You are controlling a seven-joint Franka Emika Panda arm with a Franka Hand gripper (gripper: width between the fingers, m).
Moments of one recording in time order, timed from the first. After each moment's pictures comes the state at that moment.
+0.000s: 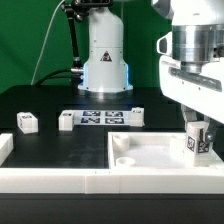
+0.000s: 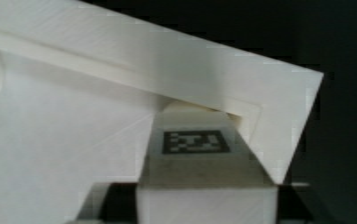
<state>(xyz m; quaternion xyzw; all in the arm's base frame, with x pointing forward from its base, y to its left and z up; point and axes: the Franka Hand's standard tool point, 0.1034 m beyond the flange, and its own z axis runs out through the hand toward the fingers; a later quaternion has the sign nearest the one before) 0.625 0.121 0.074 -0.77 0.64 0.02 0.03</state>
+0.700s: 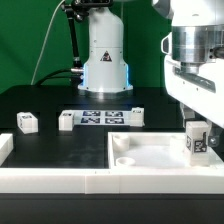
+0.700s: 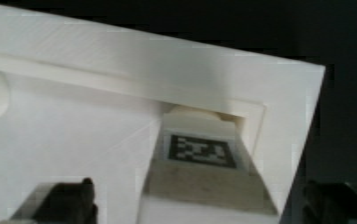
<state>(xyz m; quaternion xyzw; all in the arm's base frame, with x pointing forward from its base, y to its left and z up) 0.623 0.123 0.073 -0.82 0.57 0.02 0.03</state>
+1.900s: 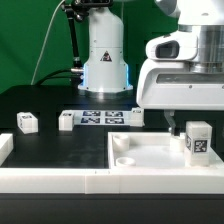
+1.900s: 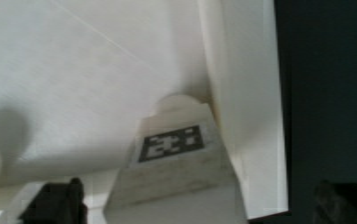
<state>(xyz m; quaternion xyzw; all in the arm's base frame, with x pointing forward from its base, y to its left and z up) 0.624 0.124 0.073 -1.00 0.08 0.01 0.02</state>
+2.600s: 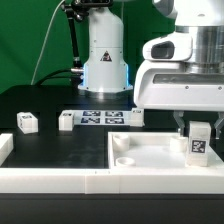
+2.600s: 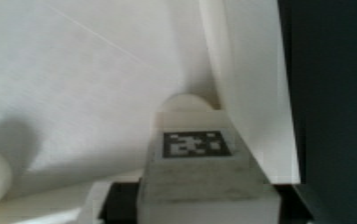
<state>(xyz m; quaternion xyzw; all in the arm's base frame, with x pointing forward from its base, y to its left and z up) 0.624 0.120 0.072 -0.98 0.19 0.00 0.03</state>
